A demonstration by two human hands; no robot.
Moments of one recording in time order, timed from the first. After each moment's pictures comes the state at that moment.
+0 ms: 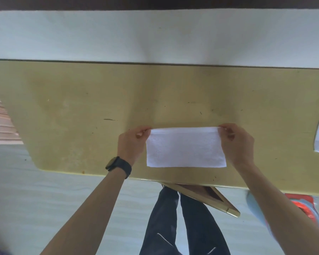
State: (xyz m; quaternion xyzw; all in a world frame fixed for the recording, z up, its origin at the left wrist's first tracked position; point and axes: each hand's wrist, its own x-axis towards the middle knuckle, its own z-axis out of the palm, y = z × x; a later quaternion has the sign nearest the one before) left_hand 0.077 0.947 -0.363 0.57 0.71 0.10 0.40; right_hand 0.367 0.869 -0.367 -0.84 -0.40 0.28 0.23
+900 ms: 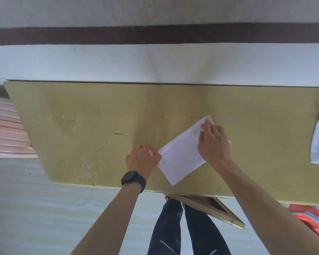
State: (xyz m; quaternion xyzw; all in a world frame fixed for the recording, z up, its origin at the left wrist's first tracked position) left_hand 0.089 0.937 -0.338 0.61 0.72 -0.10 0.32; right_hand 0.315 0.919 -0.360 -0.80 -0.57 0.18 0.07
